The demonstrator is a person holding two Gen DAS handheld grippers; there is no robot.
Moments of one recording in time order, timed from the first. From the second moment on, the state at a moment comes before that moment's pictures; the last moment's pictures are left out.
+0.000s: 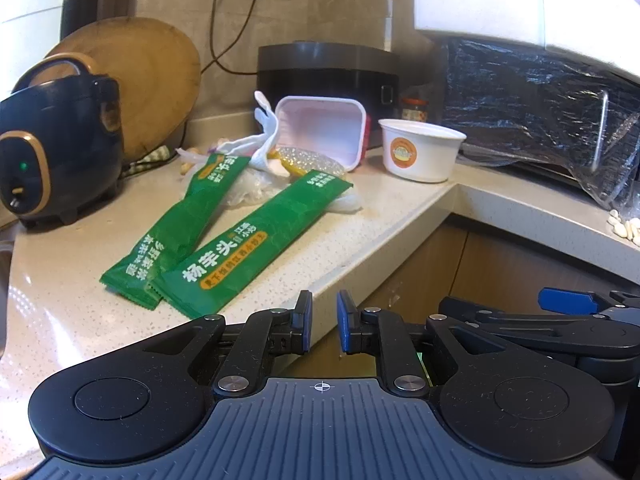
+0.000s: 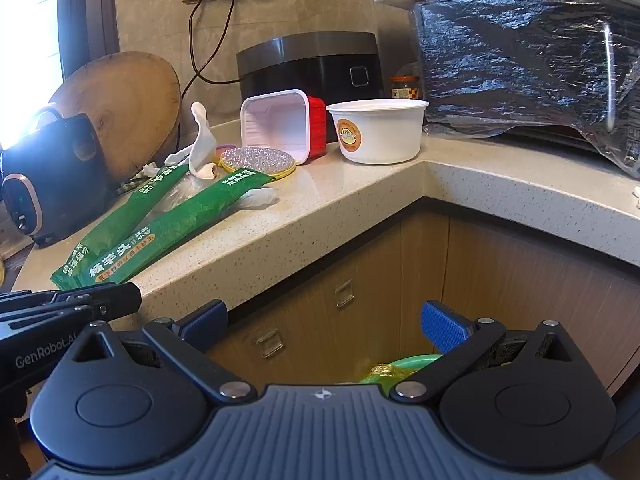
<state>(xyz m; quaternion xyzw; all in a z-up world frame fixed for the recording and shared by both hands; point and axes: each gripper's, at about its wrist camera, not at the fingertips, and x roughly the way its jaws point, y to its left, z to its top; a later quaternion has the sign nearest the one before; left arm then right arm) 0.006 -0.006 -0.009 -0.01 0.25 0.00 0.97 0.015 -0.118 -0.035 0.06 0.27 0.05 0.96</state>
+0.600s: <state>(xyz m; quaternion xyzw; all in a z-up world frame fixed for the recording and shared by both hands) 0.004 -0.007 -0.008 -0.01 0.24 -0.01 0.97 0.013 -0.117 -0.035 0.06 0.27 0.05 0.96</state>
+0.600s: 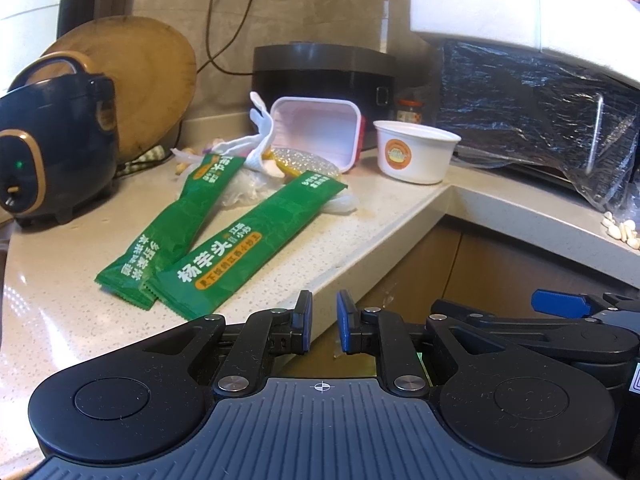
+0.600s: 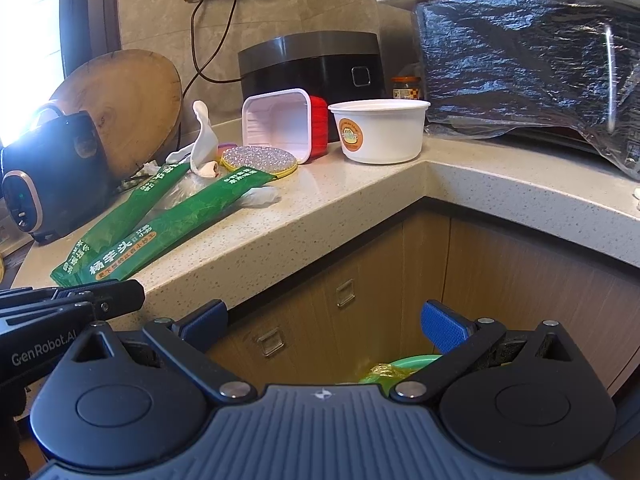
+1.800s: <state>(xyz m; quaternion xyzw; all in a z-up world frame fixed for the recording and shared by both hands) 0.004 -0.009 -0.011 -0.01 0.25 -0.02 0.97 0.013 -0.120 -0.037 0.06 0.27 0.04 0.96</state>
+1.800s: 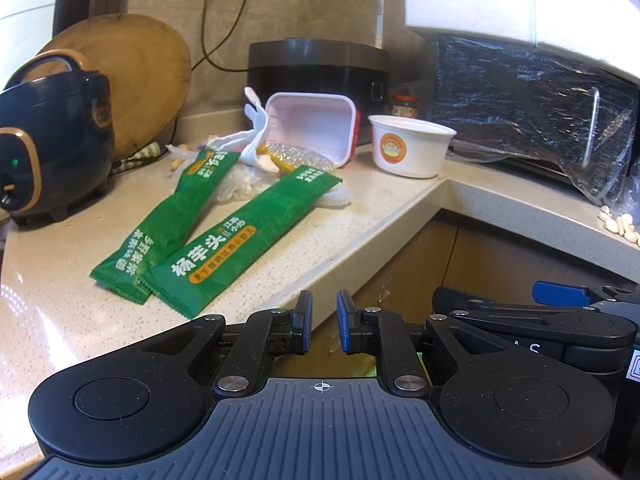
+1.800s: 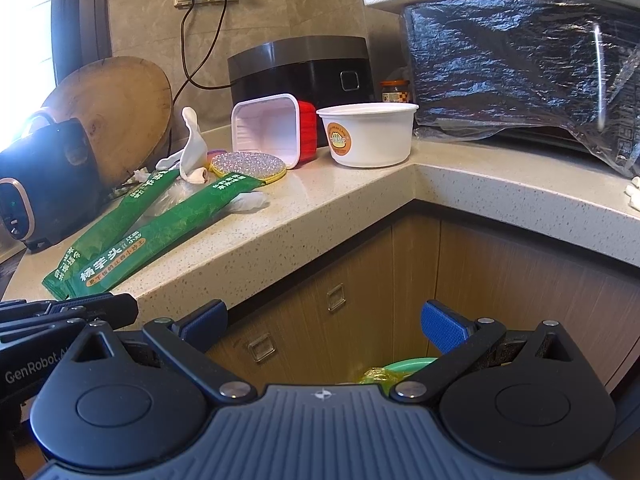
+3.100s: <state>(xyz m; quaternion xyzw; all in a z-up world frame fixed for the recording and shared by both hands) 0.155 0.108 0.044 0.03 0.27 0.00 0.96 0.178 -0.106 -0.011 0.04 0.30 0.18 0.94</state>
